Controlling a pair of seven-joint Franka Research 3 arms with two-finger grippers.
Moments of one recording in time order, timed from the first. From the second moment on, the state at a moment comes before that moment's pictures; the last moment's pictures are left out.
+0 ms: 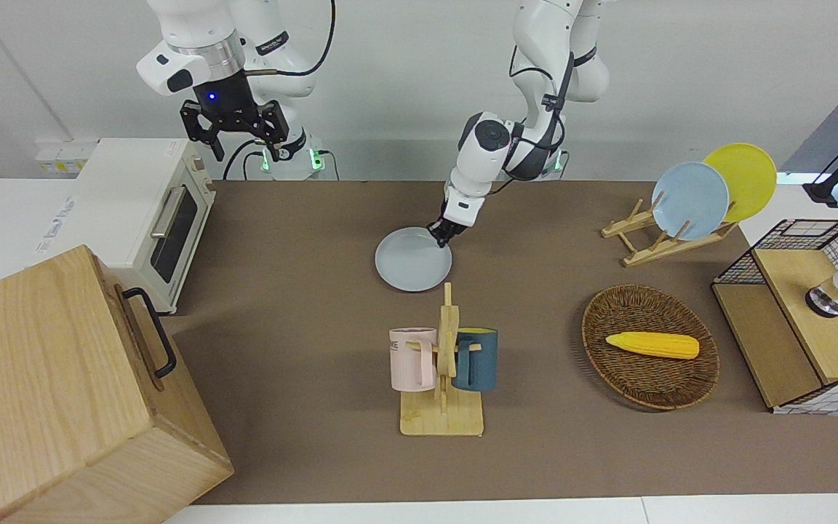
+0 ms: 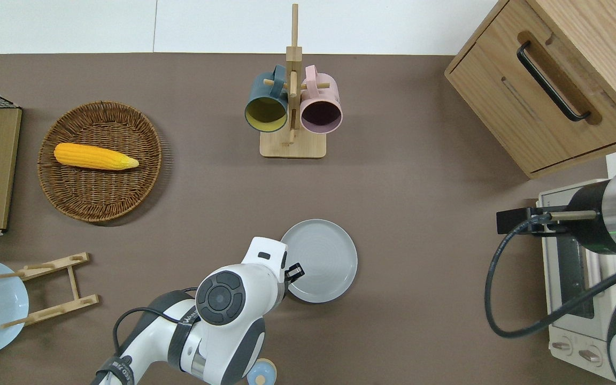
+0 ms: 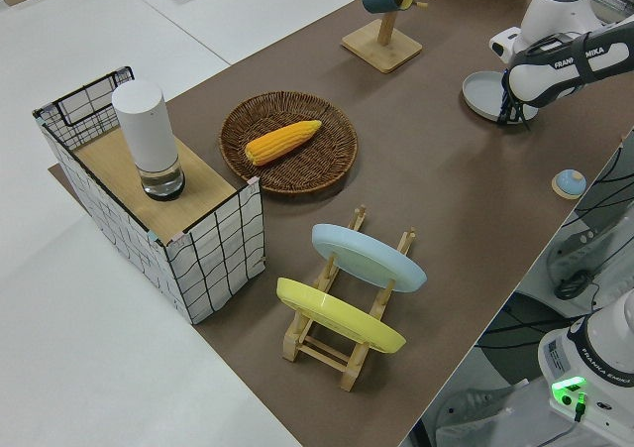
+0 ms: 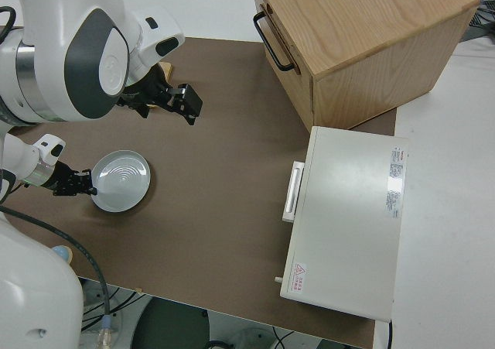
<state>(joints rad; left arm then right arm) -0.41 0.07 -0.26 -2.38 -0.30 2.56 -0.91 -0.25 -0.12 0.37 -1.63 0.05 1.51 0.17</state>
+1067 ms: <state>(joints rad) -0.52 0.18 -0.25 -2.27 -0.31 2.62 -1.06 -0.25 -0.12 0.37 -1.63 0.05 1.51 0.17</state>
